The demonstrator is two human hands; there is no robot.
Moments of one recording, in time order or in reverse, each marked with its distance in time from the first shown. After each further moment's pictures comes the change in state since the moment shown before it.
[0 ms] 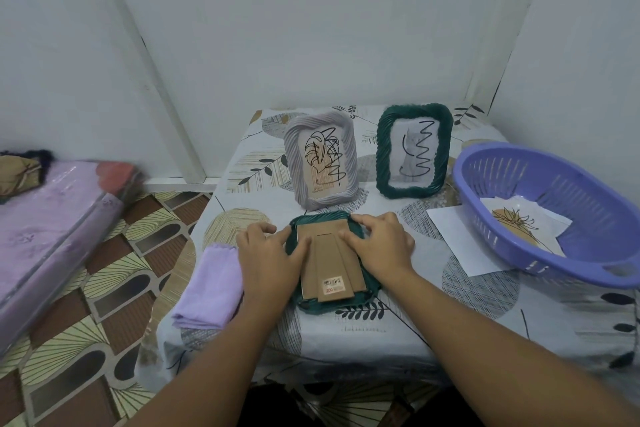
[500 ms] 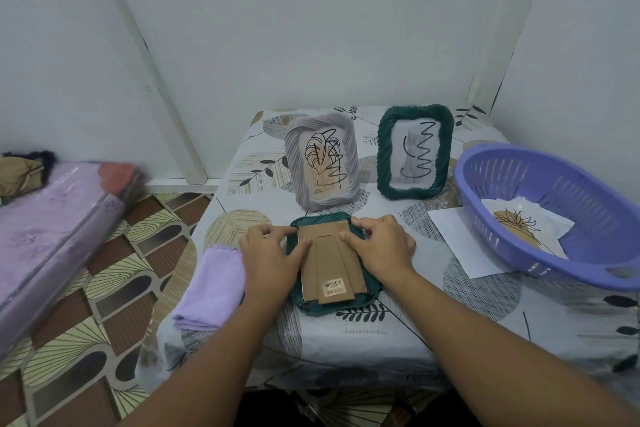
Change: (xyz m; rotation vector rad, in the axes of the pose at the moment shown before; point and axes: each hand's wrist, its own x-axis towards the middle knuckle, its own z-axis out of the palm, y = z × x) left_hand 0.005 0.001 -0.001 -0.179 -0.047 -0.067; right_hand 0.003 0.002 0.001 -0.020 -0.021 0.016
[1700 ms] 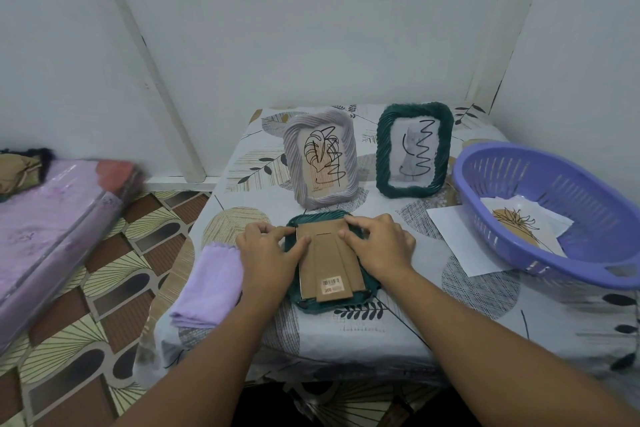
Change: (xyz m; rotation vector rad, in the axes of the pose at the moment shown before) left_hand 0.000 0.000 0.001 -0.005 0.009 -0.010; right_hand -0.004 0.000 -0.001 -0.014 0.000 -0.036
